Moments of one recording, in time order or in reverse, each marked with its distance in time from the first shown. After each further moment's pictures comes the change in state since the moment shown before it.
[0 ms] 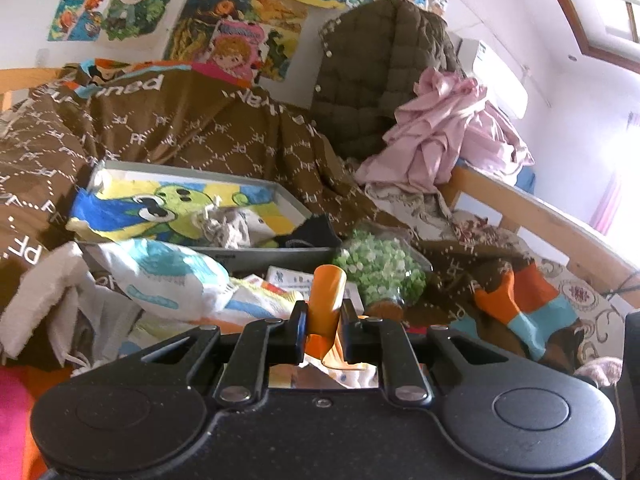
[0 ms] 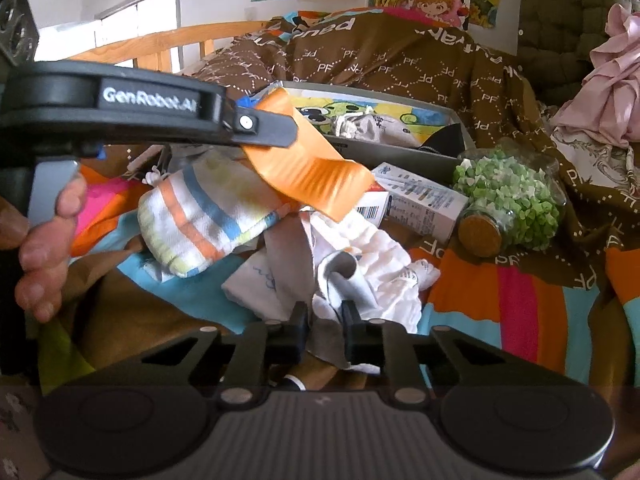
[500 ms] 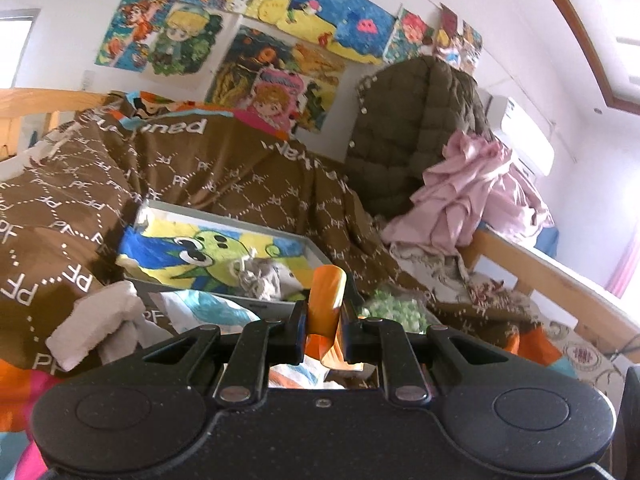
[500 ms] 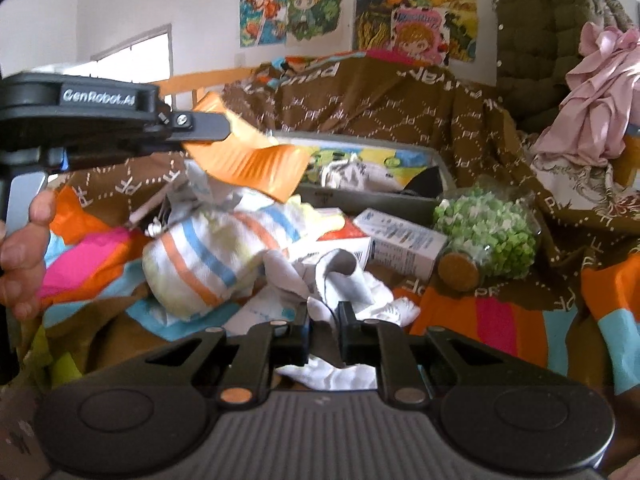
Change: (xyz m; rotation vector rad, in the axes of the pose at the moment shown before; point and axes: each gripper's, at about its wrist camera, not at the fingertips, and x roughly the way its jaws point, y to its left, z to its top) left arm -0.044 0.000 0.016 -0.083 -0.152 0.085; right arm -0.027 -0.009 0.004 0.047 -0.147 -0.013
